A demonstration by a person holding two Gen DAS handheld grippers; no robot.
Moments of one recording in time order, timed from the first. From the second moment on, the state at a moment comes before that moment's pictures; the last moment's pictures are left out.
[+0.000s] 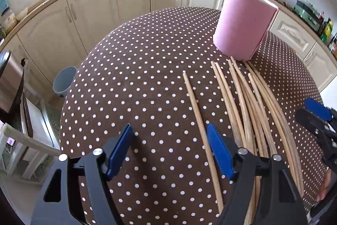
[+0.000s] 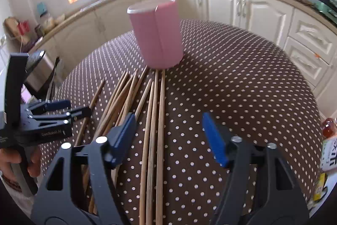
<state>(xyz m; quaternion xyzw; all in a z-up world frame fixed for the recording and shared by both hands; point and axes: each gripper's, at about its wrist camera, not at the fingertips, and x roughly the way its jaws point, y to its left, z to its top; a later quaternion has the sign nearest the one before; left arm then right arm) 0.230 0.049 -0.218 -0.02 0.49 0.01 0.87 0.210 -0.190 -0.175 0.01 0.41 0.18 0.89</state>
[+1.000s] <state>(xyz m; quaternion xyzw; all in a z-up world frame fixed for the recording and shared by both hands) 0.274 0.023 -0.213 0.02 0.52 0.00 0.86 0.303 -0.137 -0.190 -0.13 0.58 0.22 0.78</state>
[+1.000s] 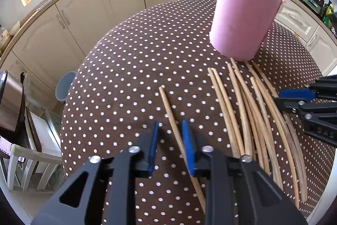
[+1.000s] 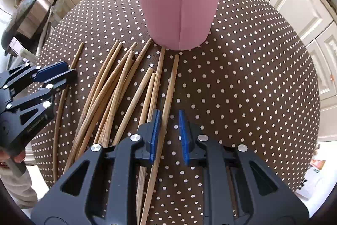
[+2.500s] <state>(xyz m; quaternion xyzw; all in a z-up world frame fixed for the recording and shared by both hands) 0.300 -0.024 0.050 -0.12 0.12 -0.08 0.98 0.283 -0.193 0.054 0.02 0.20 0.22 0.95</state>
